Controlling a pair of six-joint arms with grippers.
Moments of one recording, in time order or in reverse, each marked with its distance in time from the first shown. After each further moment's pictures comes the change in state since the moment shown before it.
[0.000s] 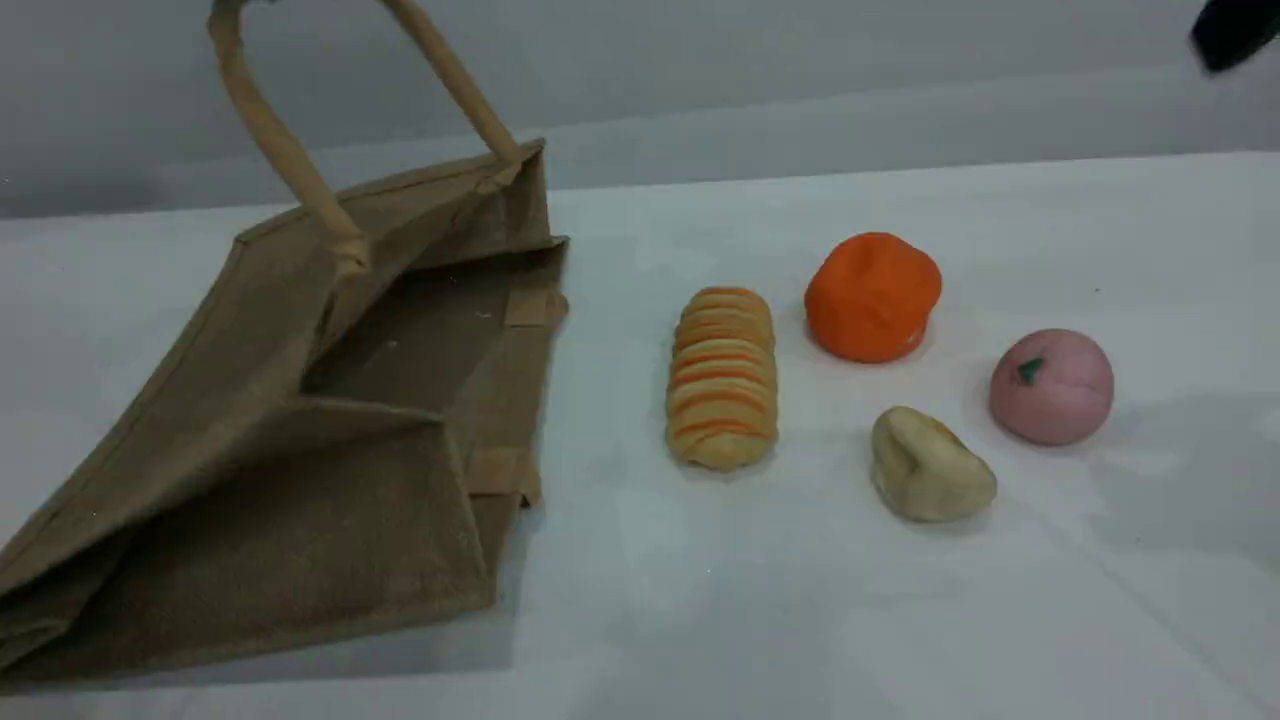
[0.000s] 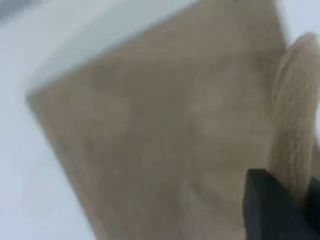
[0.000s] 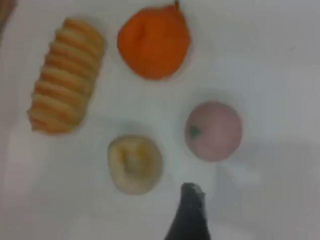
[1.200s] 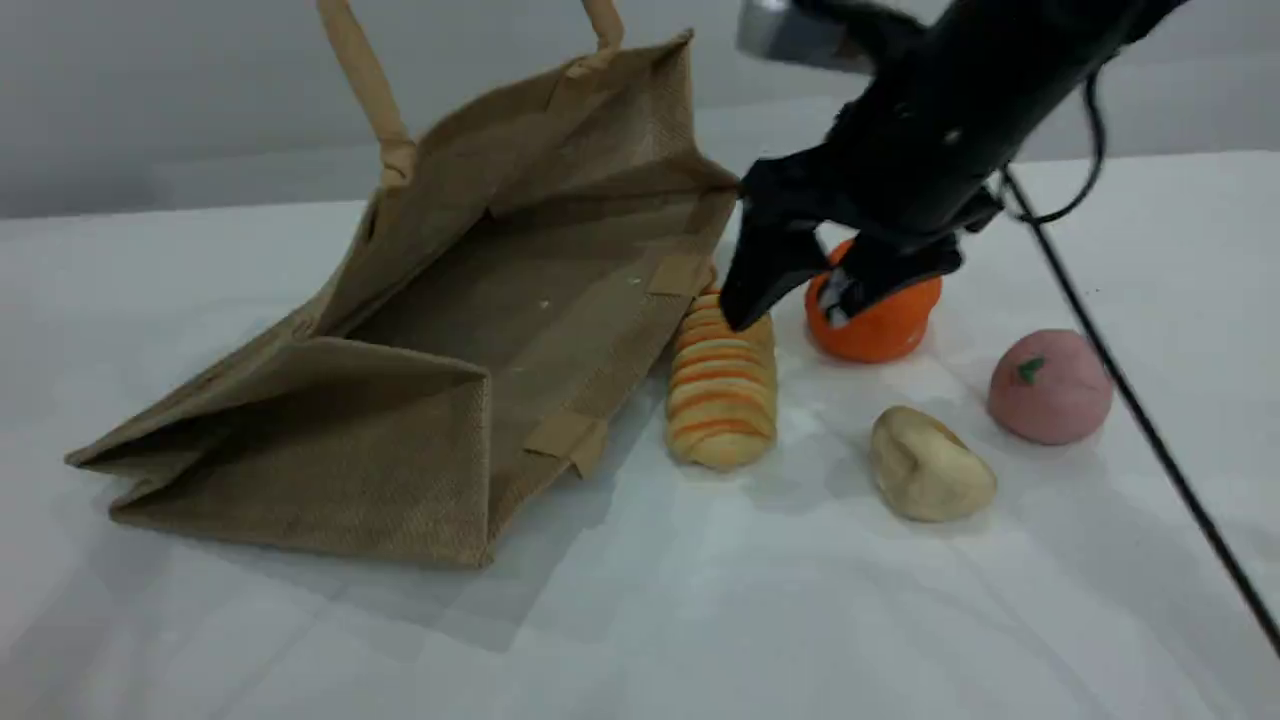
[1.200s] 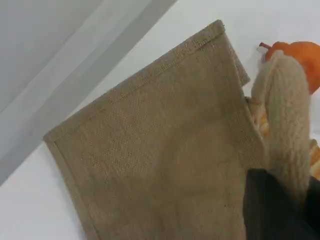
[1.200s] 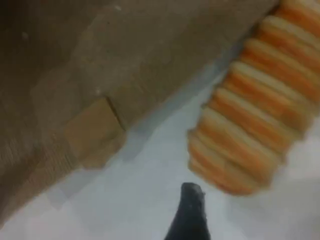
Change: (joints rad) left arm 0.000 -0.001 -0.113 -0.326 -0.005 0.390; right arm 0.318 0.584 -0.256 0.441 -0.141 -0.328
